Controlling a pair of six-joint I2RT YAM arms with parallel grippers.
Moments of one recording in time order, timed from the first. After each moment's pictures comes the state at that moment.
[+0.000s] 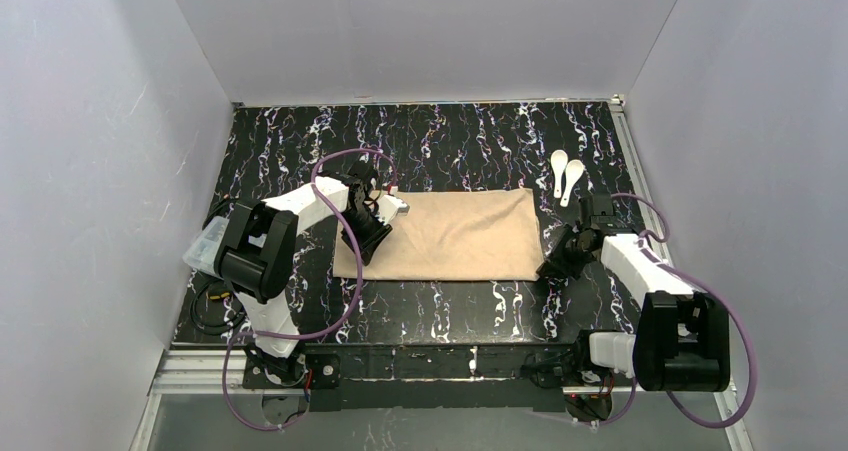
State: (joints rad) left arm -0.41 1.81 1.14 -0.85 0.25 0.46; right arm 0.03 1.24 0.61 -0.61 -0.27 0.66
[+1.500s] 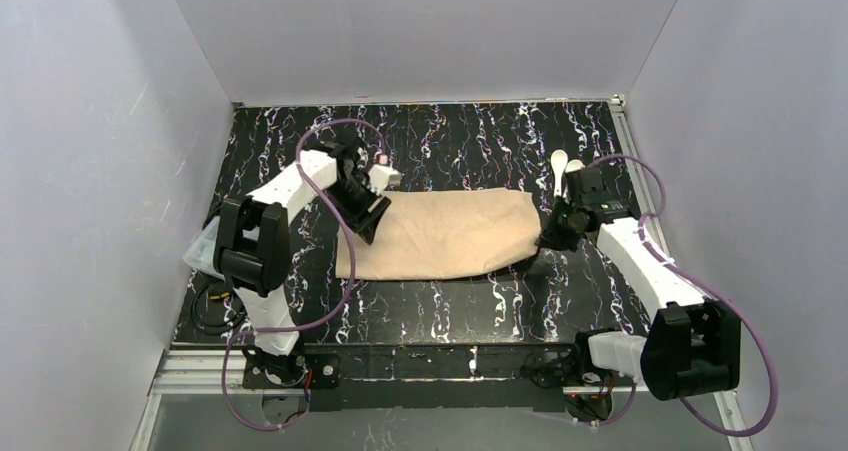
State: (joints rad) left arm -0.34 1.84 1.35 -1.04 0.34 0.44; right arm 0.16 1.20 0.80 -0.70 -0.10 0.64
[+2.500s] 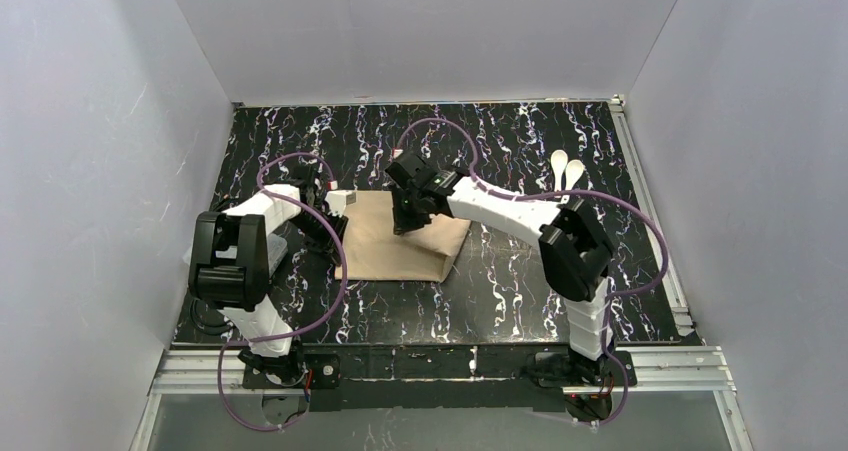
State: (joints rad) left arm -0.09 1.70 0.99 -0.82 0.37 0.30; right arm 0.92 1.95 1.61 -0.64 -0.02 0.67
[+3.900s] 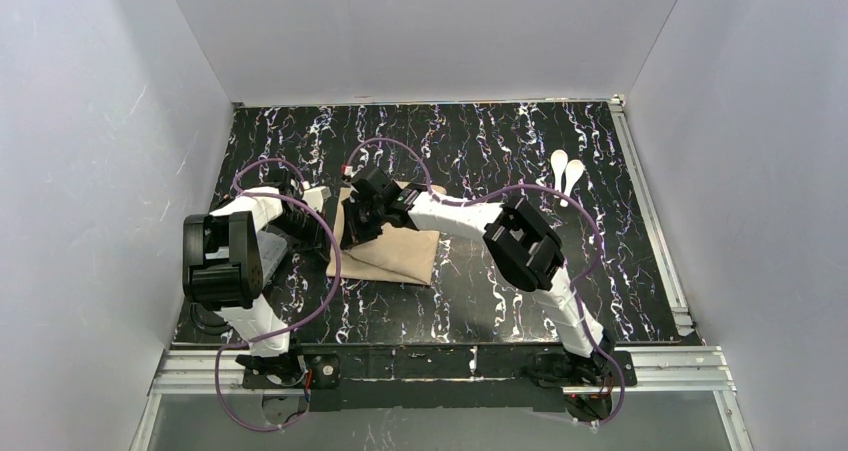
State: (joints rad) left arm 0.06 1.70 0.96 -0.76 0.44 0.18; right arm 1.00 2.25 1.79 -0.30 -0.34 0.65
